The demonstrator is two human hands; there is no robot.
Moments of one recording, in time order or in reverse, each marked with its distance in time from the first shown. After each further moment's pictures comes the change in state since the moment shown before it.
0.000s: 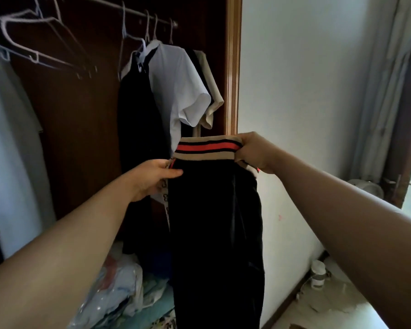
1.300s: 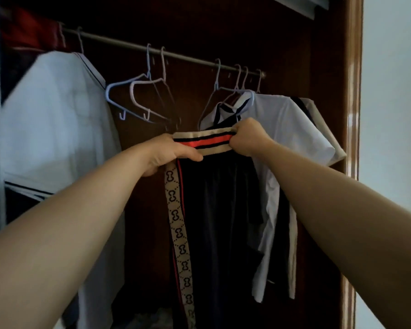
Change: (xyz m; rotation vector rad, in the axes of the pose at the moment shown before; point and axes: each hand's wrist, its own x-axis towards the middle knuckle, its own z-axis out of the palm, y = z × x) left_hand 0.015 0.109 -0.236 0.353 0.377 0.234; right_hand 0.227 -0.192 0.135 -0.283 0.217 -0.298
